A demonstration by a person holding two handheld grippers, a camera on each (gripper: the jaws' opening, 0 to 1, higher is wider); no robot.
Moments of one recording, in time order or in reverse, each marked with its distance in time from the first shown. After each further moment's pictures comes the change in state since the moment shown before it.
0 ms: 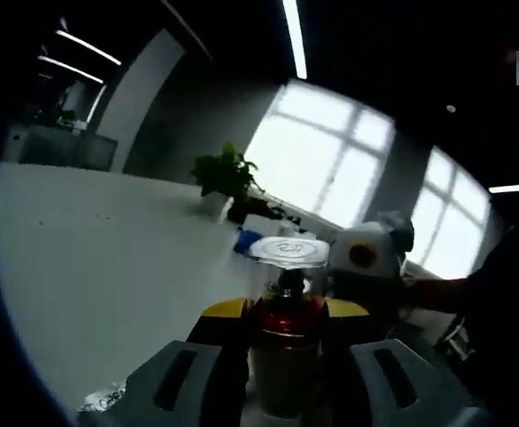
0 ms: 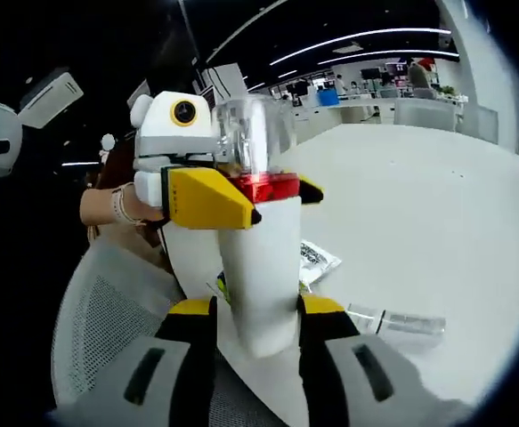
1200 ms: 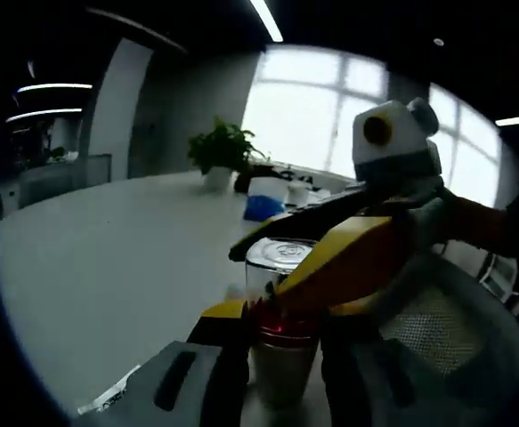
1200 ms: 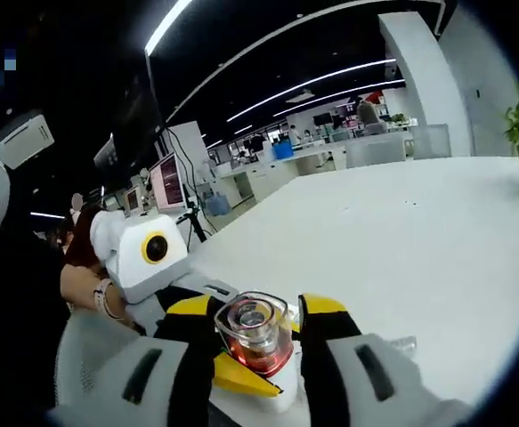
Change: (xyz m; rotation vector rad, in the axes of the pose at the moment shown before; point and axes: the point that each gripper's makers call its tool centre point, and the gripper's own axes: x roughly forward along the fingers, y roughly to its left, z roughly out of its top) left arm 0.027 0.003 -0.050 0.209 0.130 0.101; right arm -0.022 -0.032 0.055 0.105 -0.297 -0.178
